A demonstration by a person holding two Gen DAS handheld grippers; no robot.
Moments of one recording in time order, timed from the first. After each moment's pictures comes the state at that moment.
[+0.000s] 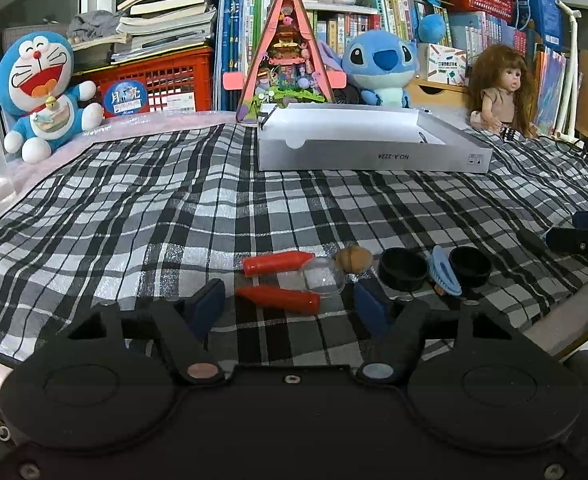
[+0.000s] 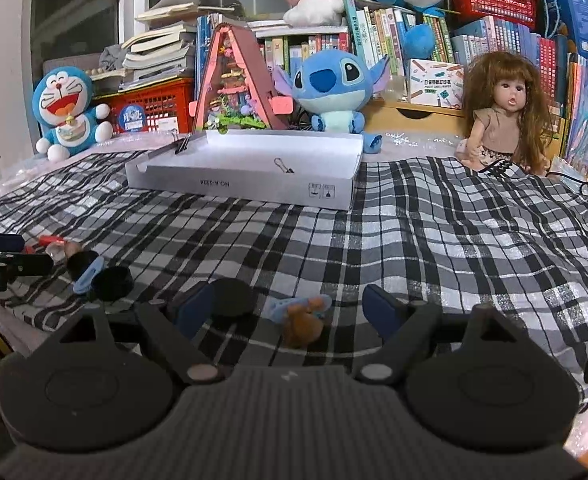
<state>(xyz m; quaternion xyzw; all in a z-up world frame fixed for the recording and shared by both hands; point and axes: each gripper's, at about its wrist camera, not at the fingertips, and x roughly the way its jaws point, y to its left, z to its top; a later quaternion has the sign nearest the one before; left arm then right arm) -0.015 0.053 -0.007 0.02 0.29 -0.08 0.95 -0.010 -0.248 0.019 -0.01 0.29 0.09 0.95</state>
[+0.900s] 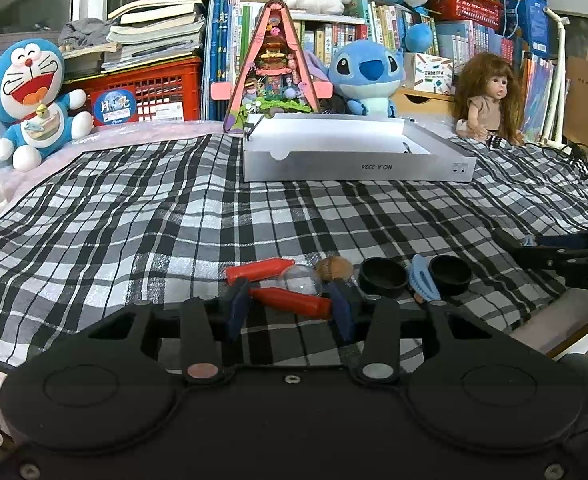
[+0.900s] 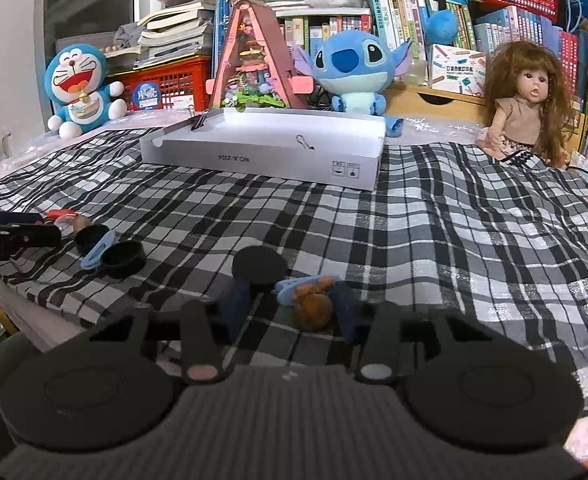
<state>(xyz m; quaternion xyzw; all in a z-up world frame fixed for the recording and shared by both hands) -0.020 0.048 0.000 0.02 0.27 -0.10 0.96 -0.006 -0.237 0.010 -0.02 0.31 0.12 0.94</state>
